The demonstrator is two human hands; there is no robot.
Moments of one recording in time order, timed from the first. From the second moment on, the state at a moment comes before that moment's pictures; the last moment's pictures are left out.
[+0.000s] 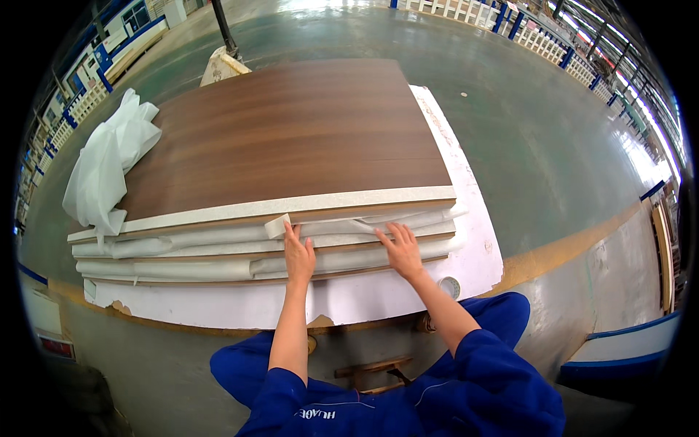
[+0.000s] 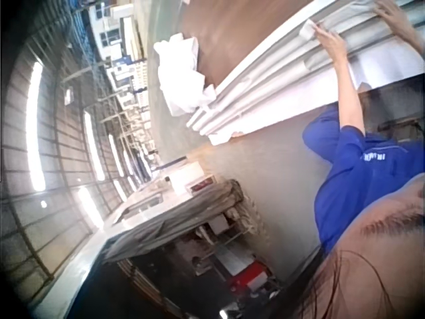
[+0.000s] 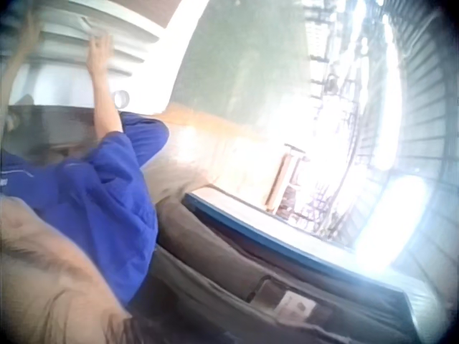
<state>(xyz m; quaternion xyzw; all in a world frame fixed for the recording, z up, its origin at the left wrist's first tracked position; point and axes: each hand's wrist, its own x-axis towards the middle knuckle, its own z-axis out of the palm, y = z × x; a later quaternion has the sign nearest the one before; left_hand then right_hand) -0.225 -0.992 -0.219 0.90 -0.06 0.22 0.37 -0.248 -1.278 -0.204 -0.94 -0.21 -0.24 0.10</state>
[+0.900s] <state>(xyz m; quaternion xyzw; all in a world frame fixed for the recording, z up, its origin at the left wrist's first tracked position) -0.402 -1.046 -0.166 0.92 0.04 0.23 0.32 -0.197 -1.492 -0.247 -0.90 0.18 -0.23 0.31</state>
